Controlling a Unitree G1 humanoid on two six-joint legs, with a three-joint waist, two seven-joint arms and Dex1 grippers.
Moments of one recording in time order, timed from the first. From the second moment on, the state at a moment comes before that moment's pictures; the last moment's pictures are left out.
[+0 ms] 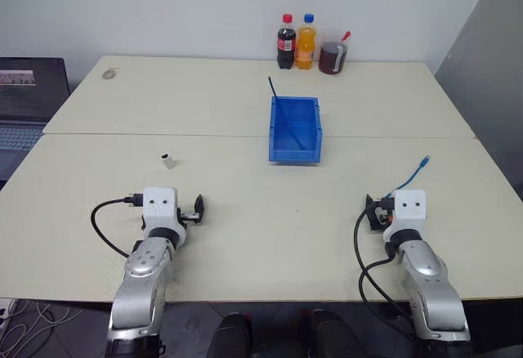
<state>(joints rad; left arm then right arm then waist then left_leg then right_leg) 0.02 0.24 0.20 -0.26 -0.18 0.45 -0.12 0.02 -0.15 -0.08 -0.30 -0.02 0.41 0.04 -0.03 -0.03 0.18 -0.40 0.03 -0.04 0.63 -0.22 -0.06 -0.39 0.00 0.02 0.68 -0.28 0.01</state>
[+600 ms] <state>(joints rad) 0.04 0.25 0.20 -0.29 -0.20 0.45 -0.16 0.02 -0.15 -0.08 -0.30 -0.02 0.41 0.04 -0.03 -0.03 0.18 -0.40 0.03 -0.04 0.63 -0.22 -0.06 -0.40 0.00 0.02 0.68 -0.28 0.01</state>
